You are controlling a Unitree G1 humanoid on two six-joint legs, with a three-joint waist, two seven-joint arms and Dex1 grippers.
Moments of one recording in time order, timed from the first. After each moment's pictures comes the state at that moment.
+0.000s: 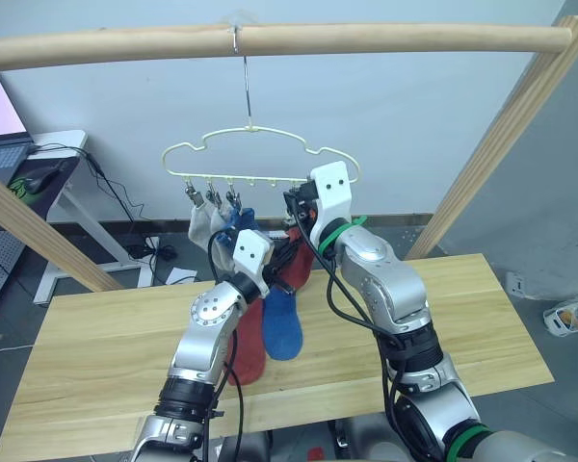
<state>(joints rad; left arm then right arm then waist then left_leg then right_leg) -0.27 0.19 -0.07 0.08 -0.20 0.02 -0.54 -0.64 0.13 0.18 -0.08 0.10 0.66 0.17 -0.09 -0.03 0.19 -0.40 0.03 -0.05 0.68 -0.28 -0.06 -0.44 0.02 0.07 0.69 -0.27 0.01</state>
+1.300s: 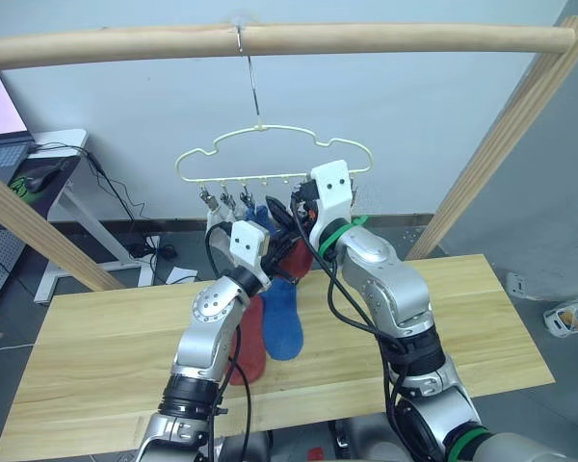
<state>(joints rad) -0.28 0.18 -0.06 0.04 -0.24 0.04 -0.51 -0.60 0.11 0.18 -0.16 0.14 0.70 0.21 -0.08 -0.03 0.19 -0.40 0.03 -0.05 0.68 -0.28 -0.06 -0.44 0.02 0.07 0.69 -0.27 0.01</state>
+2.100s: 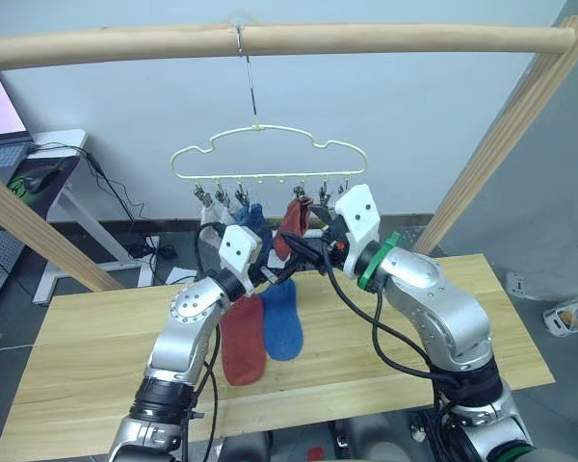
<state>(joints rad) -0.24 0.34 -0.07 -0.05 -0.25 0.10 -0.63 -0.46 -0.17 0.24 -0.49 0.25 0.79 0.40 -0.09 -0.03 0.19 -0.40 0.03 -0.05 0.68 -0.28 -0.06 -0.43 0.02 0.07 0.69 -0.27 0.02</state>
